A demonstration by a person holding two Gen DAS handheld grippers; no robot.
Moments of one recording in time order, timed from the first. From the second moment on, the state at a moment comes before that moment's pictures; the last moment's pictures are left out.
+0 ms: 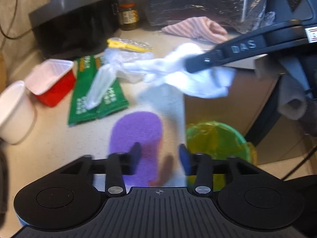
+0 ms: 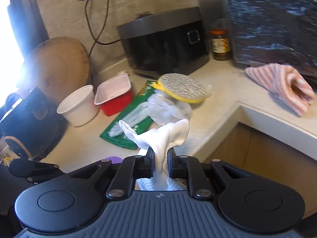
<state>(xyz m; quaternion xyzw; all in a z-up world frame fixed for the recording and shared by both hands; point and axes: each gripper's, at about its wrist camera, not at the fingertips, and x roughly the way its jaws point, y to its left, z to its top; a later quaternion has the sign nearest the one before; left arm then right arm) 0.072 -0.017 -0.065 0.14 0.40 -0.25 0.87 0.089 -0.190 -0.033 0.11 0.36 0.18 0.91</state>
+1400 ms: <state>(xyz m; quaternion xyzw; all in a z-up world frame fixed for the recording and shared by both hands) 0.176 -0.191 -0.154 0.11 0.55 -0.40 0.73 0.030 -0.357 -0.121 0.17 0.41 -0.12 0.88</state>
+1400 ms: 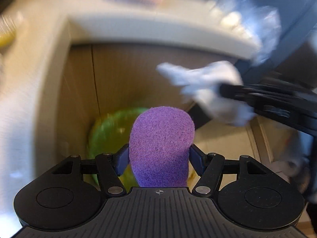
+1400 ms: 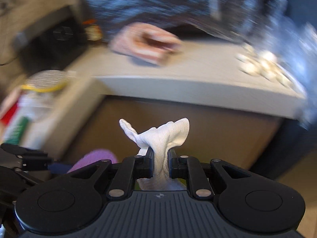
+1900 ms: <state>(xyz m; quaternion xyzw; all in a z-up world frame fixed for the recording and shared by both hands) 0.117 -0.227 -0.165 0.27 0.43 -0.49 0.71 0.022 -0.360 -0.140 0.26 0.42 -0.04 0.87</state>
